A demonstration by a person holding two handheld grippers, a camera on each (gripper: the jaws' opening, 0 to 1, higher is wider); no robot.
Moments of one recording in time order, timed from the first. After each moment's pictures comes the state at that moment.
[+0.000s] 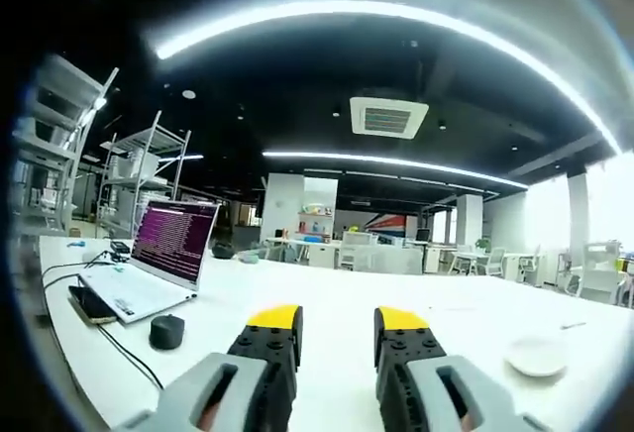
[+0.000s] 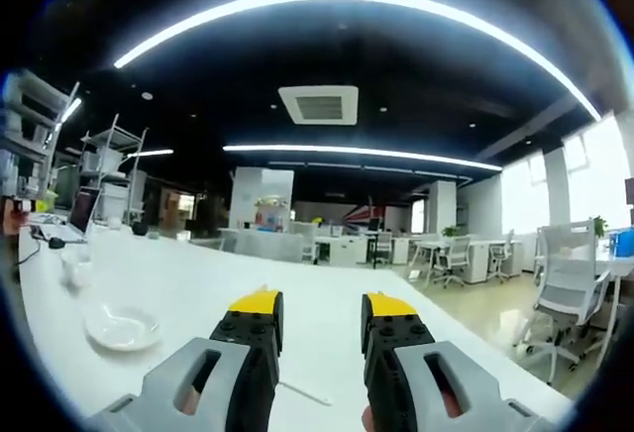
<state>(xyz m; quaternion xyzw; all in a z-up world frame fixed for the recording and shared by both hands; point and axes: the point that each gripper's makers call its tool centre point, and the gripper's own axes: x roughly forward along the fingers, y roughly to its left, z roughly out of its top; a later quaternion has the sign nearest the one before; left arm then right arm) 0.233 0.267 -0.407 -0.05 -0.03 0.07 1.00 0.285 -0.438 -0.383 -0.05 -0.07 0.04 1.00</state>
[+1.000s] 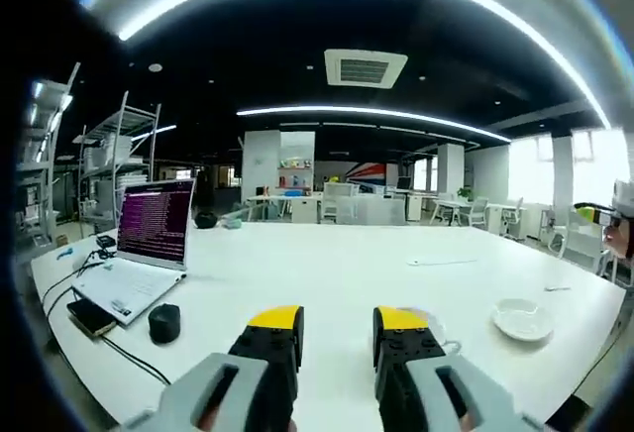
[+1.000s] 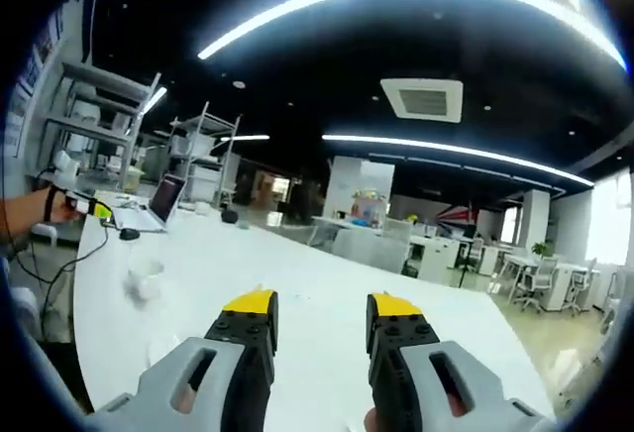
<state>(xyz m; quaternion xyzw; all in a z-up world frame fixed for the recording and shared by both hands) 0.236 0.260 -0.414 -0.02 0.09 0.02 1.00 0.340 -0.274 -0.328 -0.11 -0.03 0.27 0.96</state>
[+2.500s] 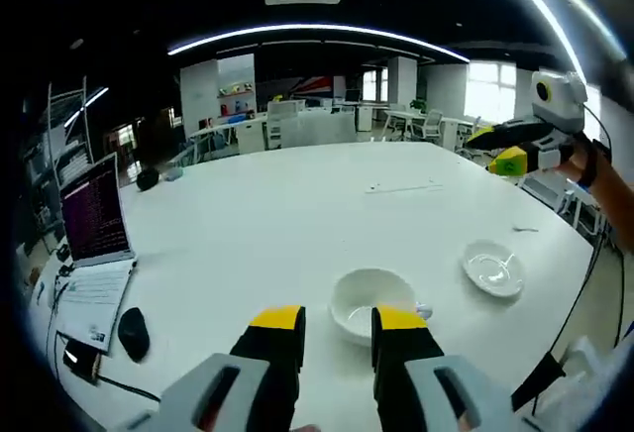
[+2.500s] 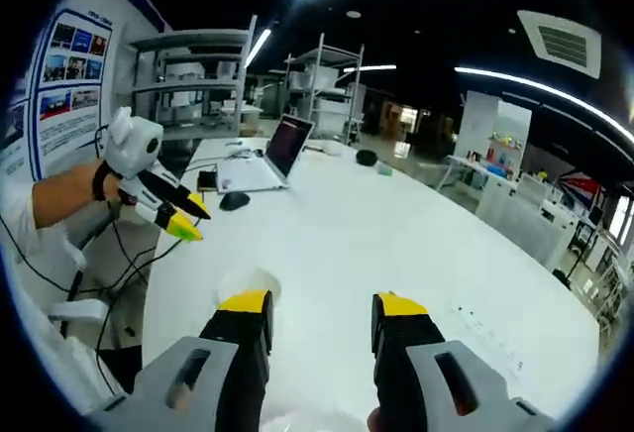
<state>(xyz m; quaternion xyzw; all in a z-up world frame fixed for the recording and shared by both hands) 0.273 0.204 -0.426 0.03 0.29 -0.09 0.95 0.360 0.019 -0.362 -0.20 0.17 0.52 0.82</state>
